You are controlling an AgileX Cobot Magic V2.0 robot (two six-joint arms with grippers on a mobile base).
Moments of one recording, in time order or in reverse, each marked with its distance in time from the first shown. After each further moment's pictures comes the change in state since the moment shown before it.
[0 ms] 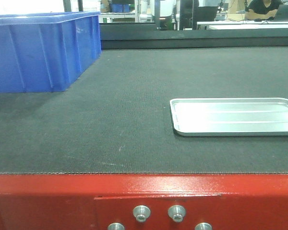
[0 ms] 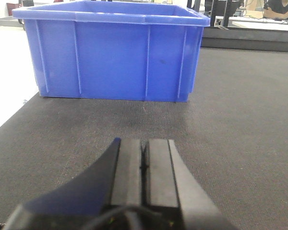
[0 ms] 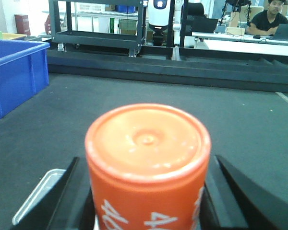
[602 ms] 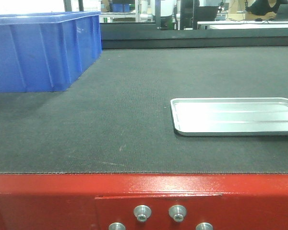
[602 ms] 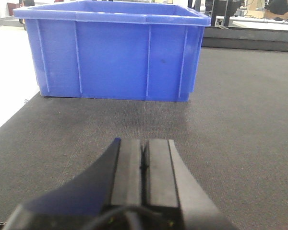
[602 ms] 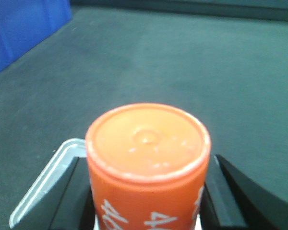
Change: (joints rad) left arm 0.000 0.000 0.000 0.000 0.000 0.000; right arm 0.174 0.788 0.087 0.025 -0.657 0.000
